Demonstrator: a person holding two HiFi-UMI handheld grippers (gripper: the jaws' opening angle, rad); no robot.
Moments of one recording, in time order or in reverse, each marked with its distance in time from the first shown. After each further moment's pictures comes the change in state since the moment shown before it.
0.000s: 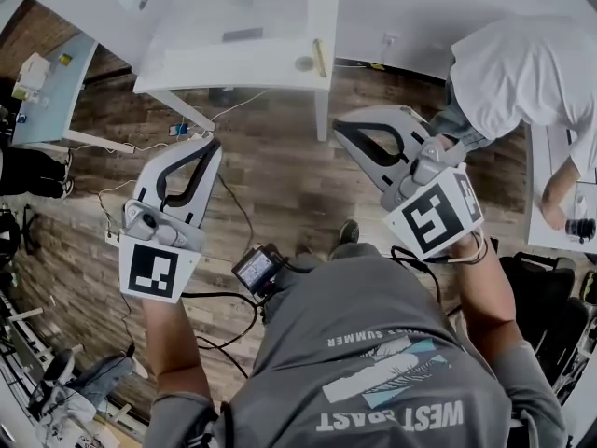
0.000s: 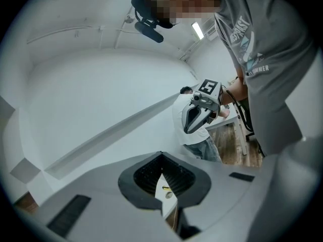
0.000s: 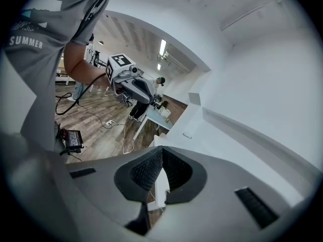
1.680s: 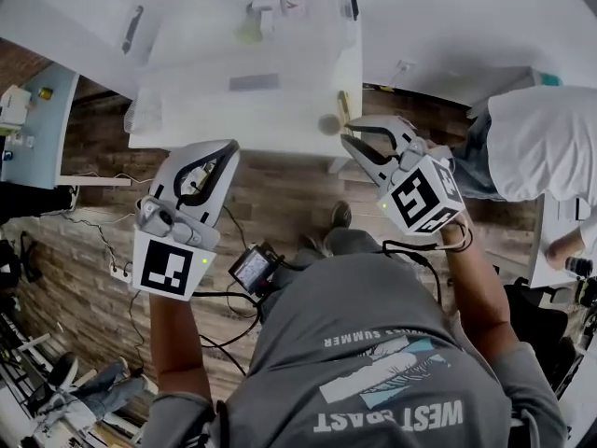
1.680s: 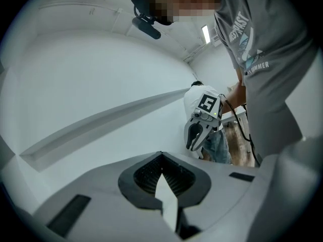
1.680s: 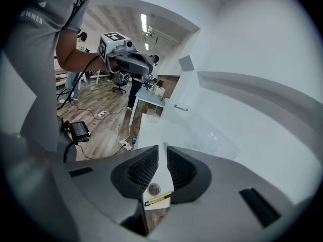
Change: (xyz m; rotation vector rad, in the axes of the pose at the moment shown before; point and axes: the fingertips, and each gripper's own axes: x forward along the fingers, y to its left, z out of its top) left arm 0.150 0.158 -0.120 -0.056 -0.019 -0.093; right arm 0.205 -0.121 -0.133 0.159 0.200 0.061
